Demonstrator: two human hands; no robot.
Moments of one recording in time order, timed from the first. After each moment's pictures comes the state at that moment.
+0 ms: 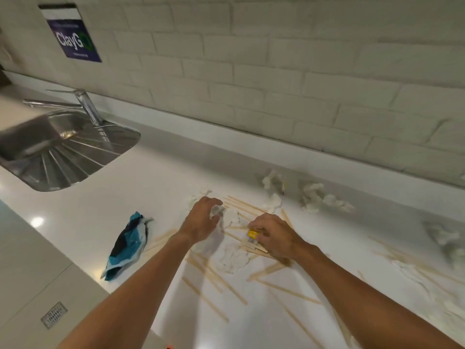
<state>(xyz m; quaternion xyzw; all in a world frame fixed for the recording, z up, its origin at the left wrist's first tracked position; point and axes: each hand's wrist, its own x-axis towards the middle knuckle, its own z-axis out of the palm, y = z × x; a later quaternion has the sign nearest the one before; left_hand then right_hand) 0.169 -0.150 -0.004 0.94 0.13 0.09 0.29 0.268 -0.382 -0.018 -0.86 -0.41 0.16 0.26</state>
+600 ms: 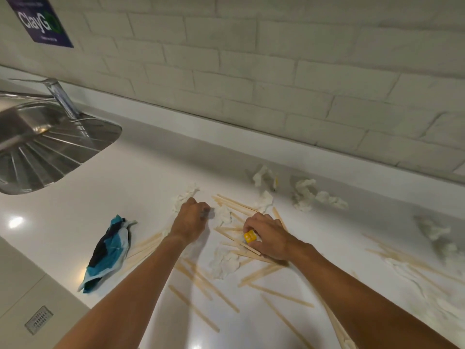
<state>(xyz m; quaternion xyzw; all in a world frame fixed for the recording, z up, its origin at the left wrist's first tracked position) 0.194 -0.143 -0.028 0.95 0.19 0.07 0.24 0.275 -0.385 -0.017 -0.85 -0.44 0.18 0.20</state>
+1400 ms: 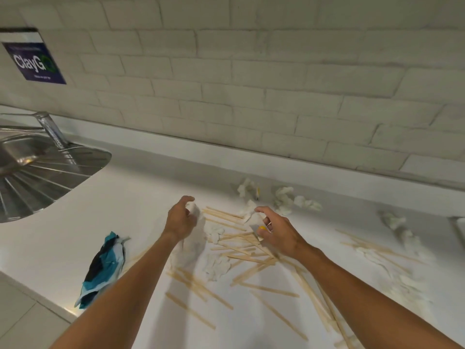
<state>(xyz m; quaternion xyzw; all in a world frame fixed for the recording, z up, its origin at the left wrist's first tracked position) 0.184 -0.158 0.026 0.87 0.24 0.11 0.42 0.257 -0.436 0.024 -0.85 -0.27 0.14 0.43</state>
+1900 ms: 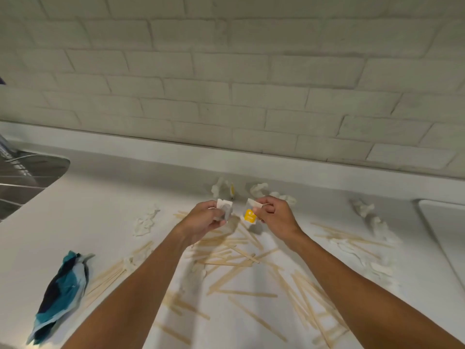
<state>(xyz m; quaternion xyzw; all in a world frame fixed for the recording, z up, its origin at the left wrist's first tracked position) 0.245 -0.256 0.043 0.67 0.14 -0.12 0.72 0.292 -0.466 0.029 -0.77 -0.09 0.10 0.62</state>
